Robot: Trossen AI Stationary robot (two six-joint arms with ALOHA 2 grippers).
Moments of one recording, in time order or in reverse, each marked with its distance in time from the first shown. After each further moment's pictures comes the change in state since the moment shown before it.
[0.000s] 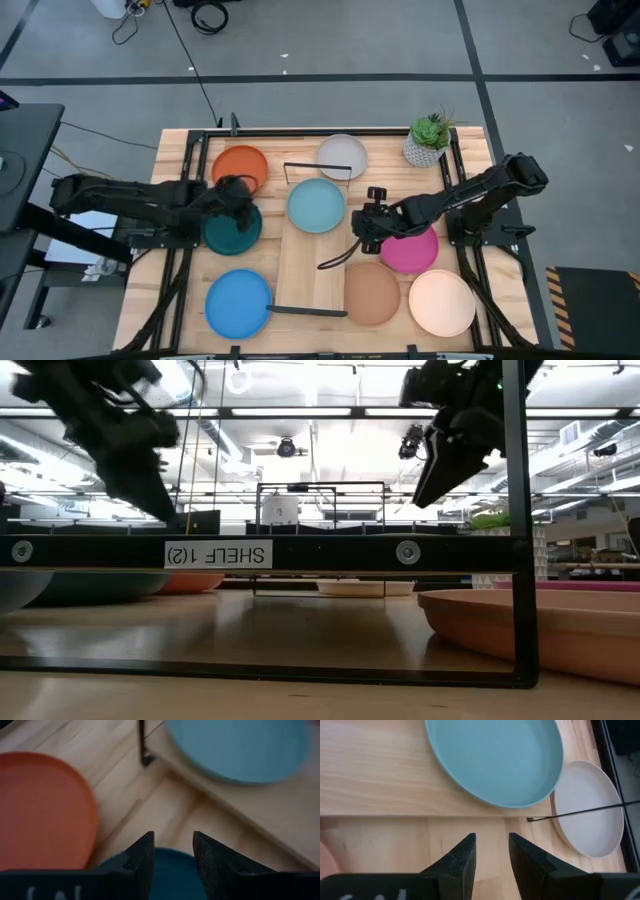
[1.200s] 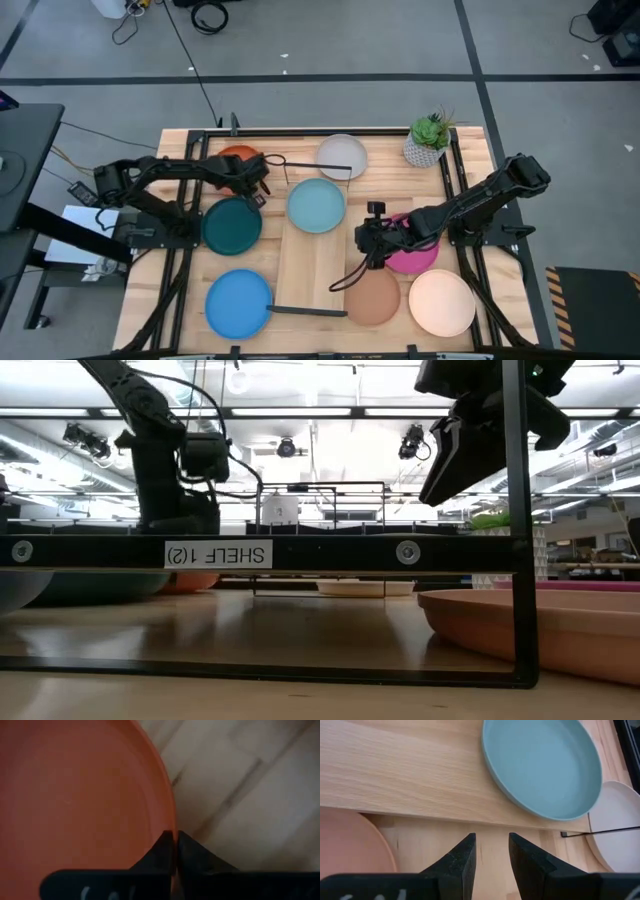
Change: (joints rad) left arm 0.409 0.532 0.182 -0.110 0.122 0.322; right arm 0.111 -0.010 -0.069 0.134 -0.022 0.009
